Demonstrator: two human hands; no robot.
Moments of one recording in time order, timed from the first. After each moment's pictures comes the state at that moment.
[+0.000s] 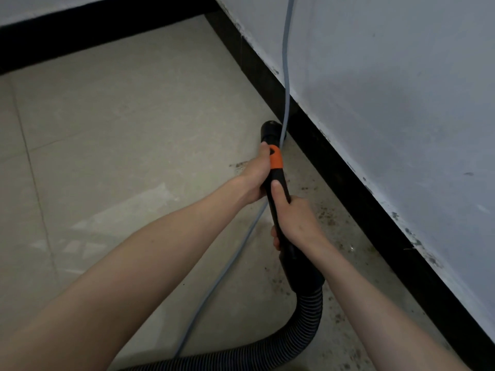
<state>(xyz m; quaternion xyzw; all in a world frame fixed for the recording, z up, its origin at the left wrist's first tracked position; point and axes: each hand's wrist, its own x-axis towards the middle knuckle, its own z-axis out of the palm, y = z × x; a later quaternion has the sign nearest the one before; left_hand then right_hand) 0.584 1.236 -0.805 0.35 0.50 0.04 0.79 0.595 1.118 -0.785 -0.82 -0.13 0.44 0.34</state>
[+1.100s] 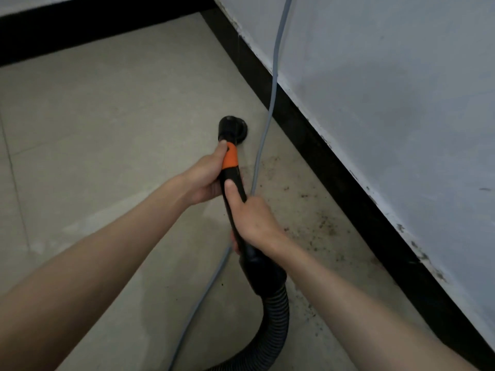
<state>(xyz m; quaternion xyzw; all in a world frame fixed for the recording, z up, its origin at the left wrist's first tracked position) 0.529 1.294 -0.808 0.38 0.49 0.06 0.79 0.567 1.168 -0.783 -0.76 -0.20 0.53 0.33</state>
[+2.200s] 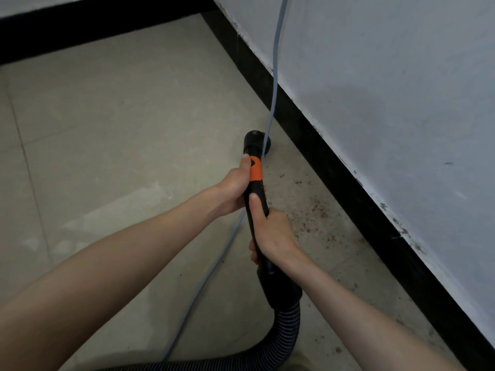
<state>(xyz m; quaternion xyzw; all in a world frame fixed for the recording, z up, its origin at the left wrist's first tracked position) 0.533 1.227 -0.811 0.39 0.48 0.01 0.78 0.549 1.103 -0.783 -0.81 -0.15 0.46 0.33</state>
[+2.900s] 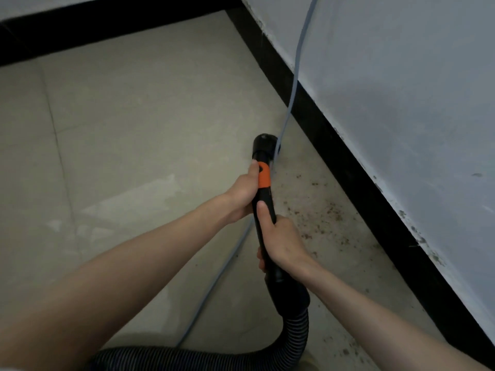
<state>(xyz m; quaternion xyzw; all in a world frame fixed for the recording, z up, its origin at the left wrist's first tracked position) 0.514 1.220 -0.813 0.39 0.50 0.03 0.77 0.538 1.098 -0.780 -0.78 -0.17 0.51 0.31</state>
